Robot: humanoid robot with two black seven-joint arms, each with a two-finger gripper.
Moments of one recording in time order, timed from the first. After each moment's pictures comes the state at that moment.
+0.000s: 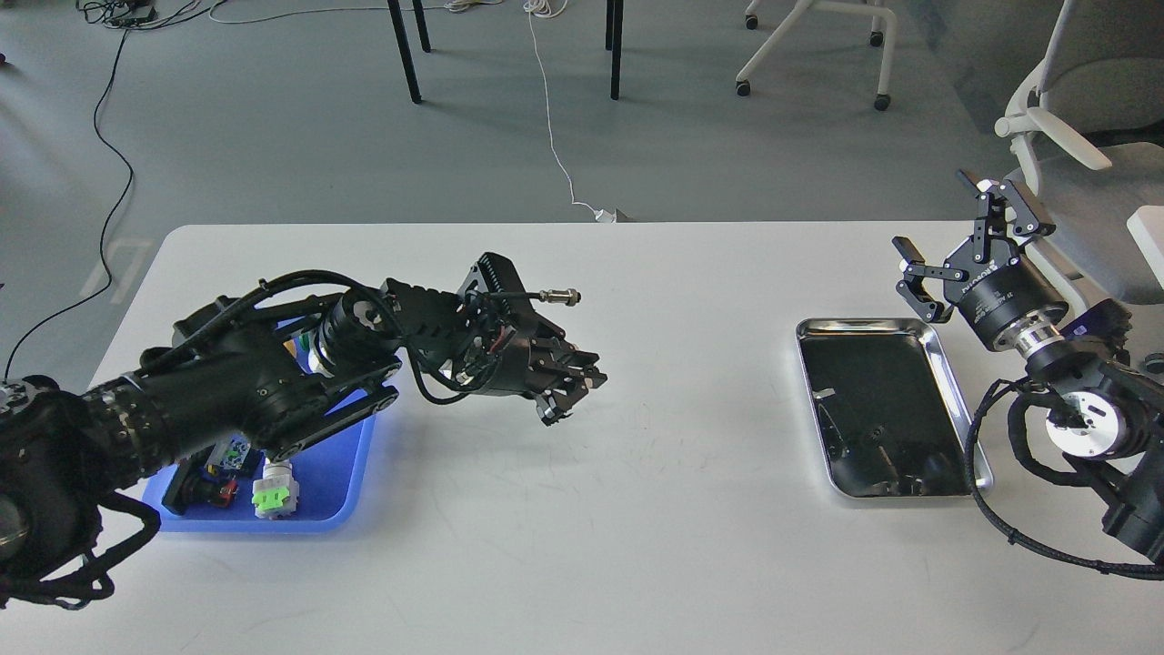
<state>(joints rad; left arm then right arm) -1.02 0.27 -0.21 -0.93 2.18 -0.19 -0.49 0.66 -0.50 0.51 0.65 -0.01 0.49 0.49</state>
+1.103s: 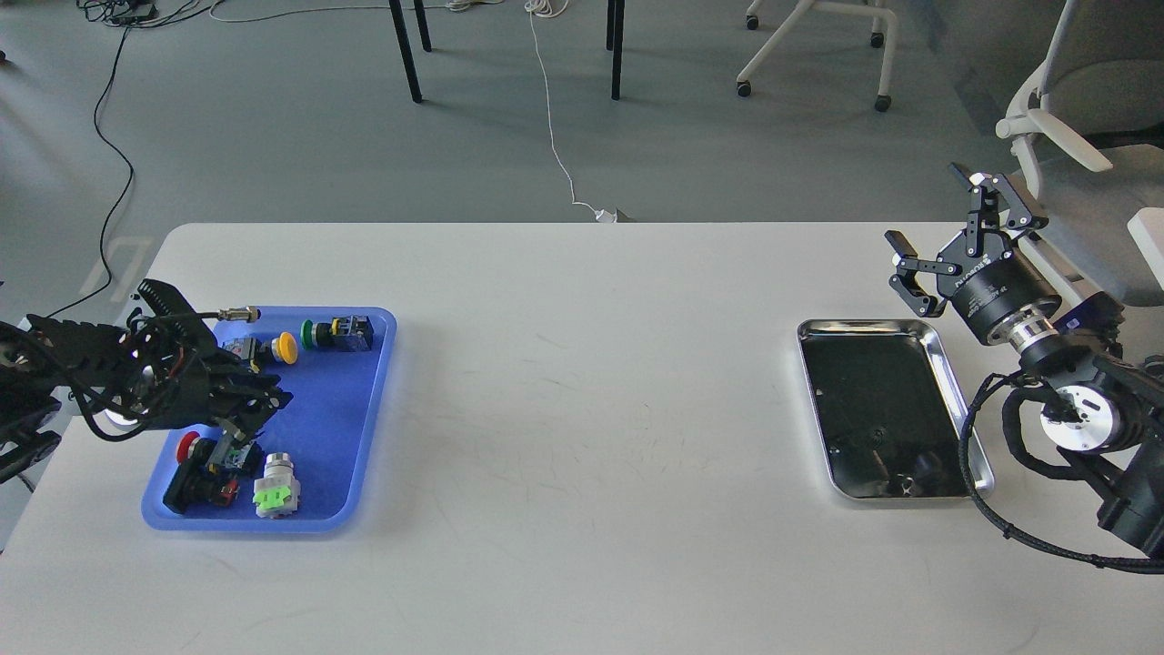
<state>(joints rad) -0.80 0.83 -0.20 -1.00 2.18 -0.20 -0.49 0.67 -0.50 0.50 0.65 -0.01 0.49 0.49</state>
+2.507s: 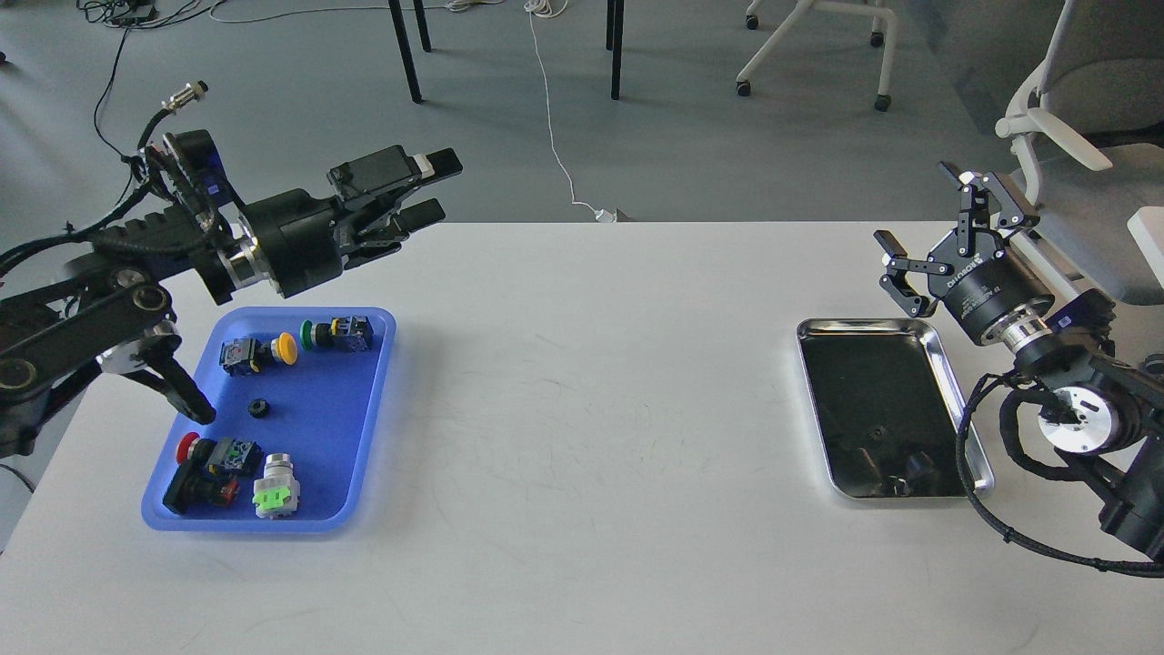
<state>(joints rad) -0.69 0.58 -0.62 -1.16 0.74 -0.36 -0.49 0.66 -0.52 0.50 0.72 -0.02 0.49 0.49</state>
